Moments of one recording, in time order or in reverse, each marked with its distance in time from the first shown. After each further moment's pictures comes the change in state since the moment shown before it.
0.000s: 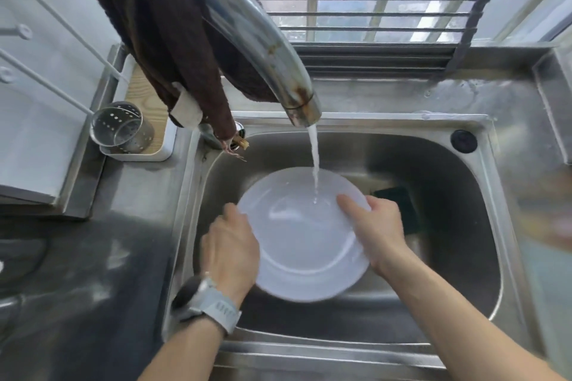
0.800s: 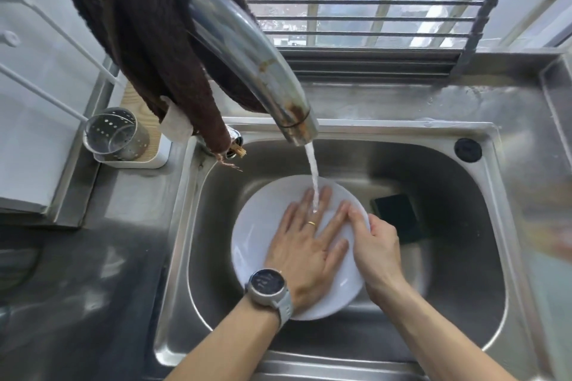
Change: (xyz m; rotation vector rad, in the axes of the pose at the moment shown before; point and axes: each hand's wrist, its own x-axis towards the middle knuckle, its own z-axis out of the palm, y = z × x) left_hand -0.002 0.052 0.062 0.096 -0.160 0.729; right_hand -0.003 0.023 0.002 0.050 0.061 -0.067
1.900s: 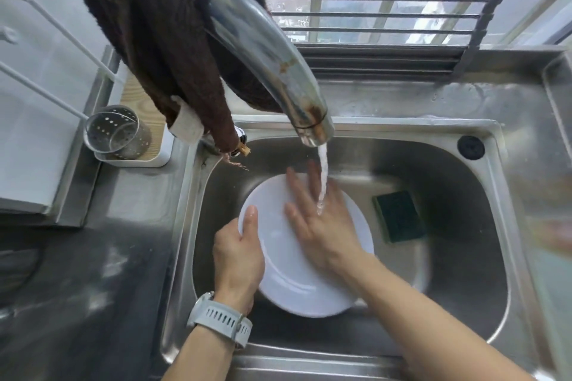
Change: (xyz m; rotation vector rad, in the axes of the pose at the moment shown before) left_hand -0.037 -0.038 -0.036 -1.058 0.543 -0.829; right_hand 0.014 -0.015 0.057 -0.836 -0.279 -0.701
